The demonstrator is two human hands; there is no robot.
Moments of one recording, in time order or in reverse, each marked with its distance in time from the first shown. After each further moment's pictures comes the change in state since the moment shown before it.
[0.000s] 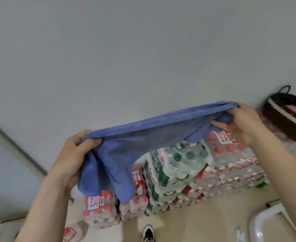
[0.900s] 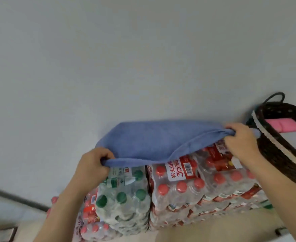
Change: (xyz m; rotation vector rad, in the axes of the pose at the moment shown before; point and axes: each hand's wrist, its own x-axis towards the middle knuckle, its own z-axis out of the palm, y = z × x) left_hand 0.128 -0.047 0.298 0.992 0.064 0.225; right_hand 0.236 0.121 -0.235 -0.696 0.091 -0.361
